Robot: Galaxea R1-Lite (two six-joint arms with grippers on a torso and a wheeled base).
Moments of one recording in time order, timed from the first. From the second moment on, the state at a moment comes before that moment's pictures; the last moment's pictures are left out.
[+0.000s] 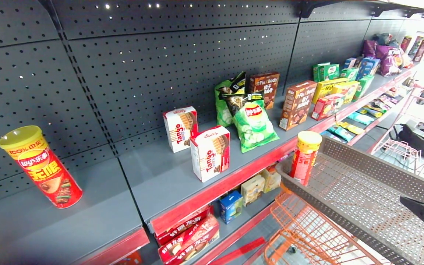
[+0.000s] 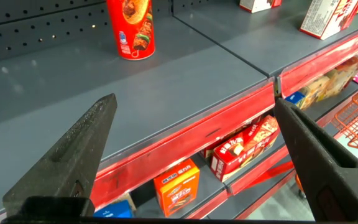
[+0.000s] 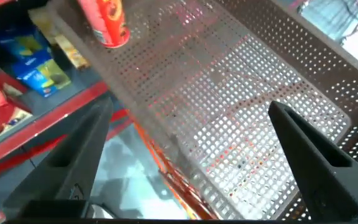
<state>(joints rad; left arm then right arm) 0.00 0.00 0.00 0.00 0.03 -0.02 -0.10 1.09 -0.41 -0.30 -0.03 -0.10</state>
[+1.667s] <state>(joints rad) 0.00 0.00 0.00 0.00 0.03 -0.02 -0.04 1.96 -0.57 -1.26 0.43 -0.12</state>
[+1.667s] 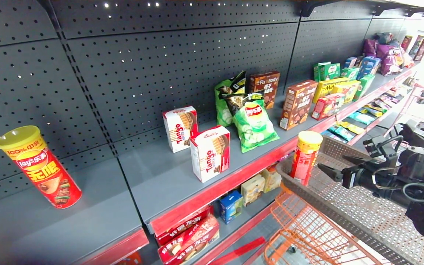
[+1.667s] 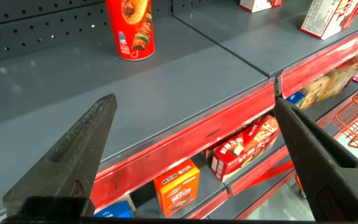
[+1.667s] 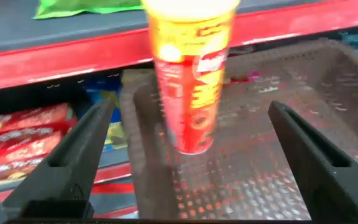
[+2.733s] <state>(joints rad) 0.00 0.00 0.00 0.00 0.03 -0.02 -0.01 2.19 -0.82 -1.30 0.44 -0.11</state>
